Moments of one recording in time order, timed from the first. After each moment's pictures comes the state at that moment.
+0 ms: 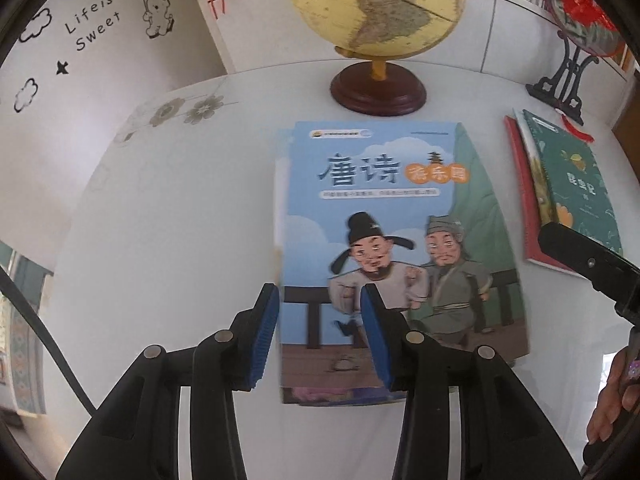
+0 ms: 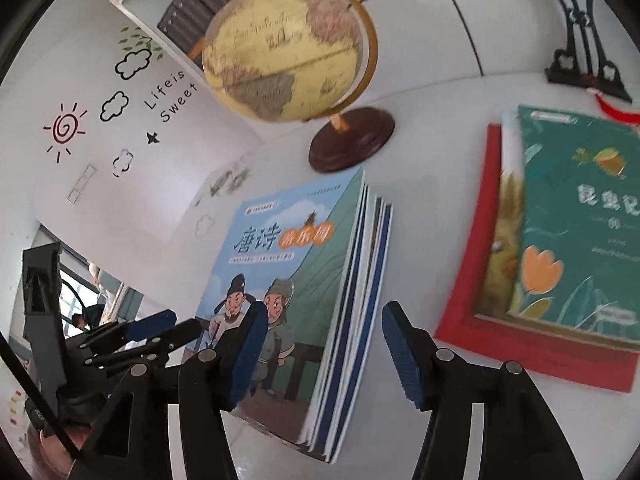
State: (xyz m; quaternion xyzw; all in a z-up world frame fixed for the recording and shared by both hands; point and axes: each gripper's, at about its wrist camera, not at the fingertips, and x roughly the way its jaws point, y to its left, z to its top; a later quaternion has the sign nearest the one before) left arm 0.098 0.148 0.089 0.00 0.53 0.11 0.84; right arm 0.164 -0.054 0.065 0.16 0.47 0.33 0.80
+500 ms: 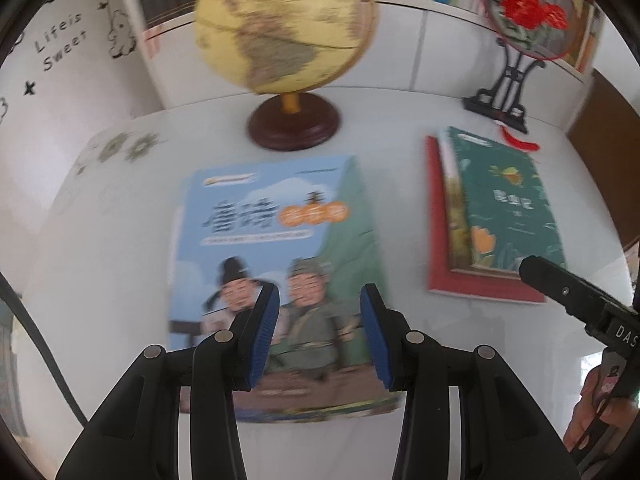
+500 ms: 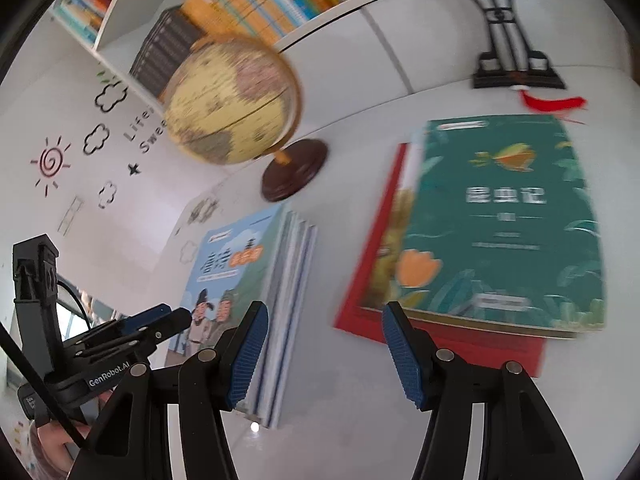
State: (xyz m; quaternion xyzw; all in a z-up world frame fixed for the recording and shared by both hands) left arm 0.121 0.073 0.107 -0.01 0.50 0.04 0.86; right arm 0.156 -0.142 0.070 0.19 0.47 0.27 0.82
